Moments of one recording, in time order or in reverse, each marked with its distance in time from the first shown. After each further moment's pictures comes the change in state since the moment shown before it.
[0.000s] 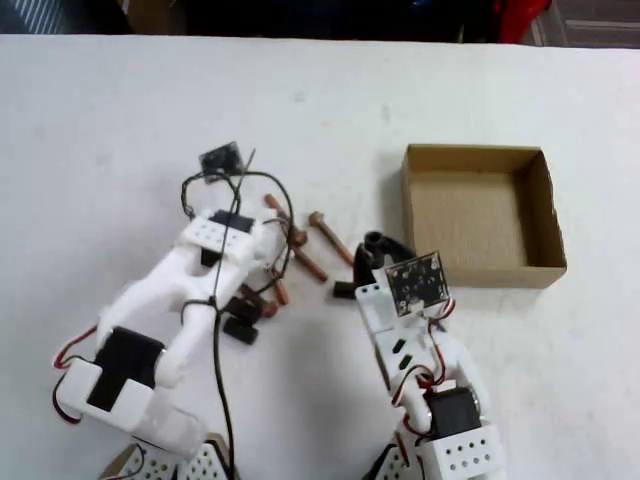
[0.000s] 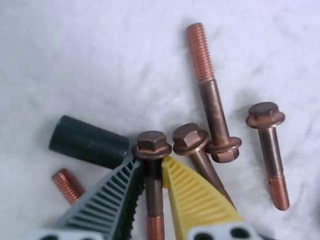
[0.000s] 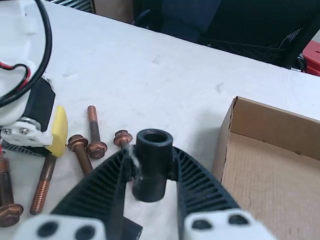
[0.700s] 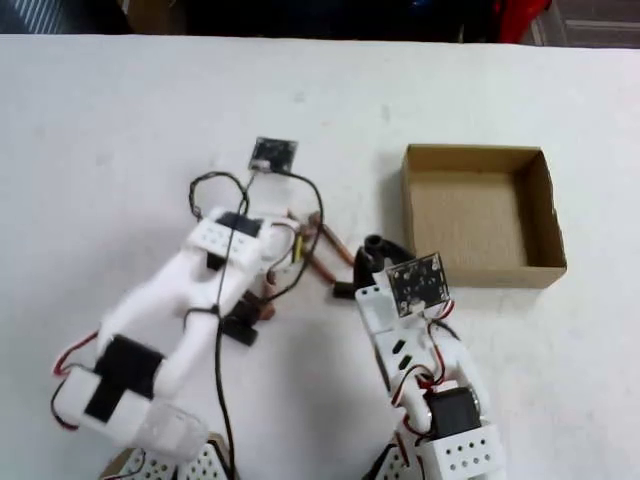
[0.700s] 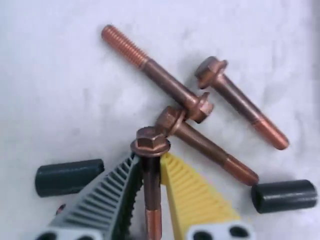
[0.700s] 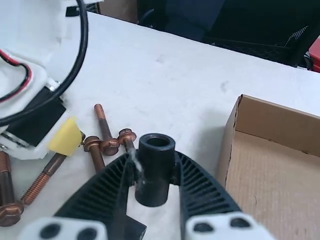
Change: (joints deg) left arm 3.6 -4.5 0.0 0.6 -25.7; right arm 0.0 0.0 0.0 1.6 0.0
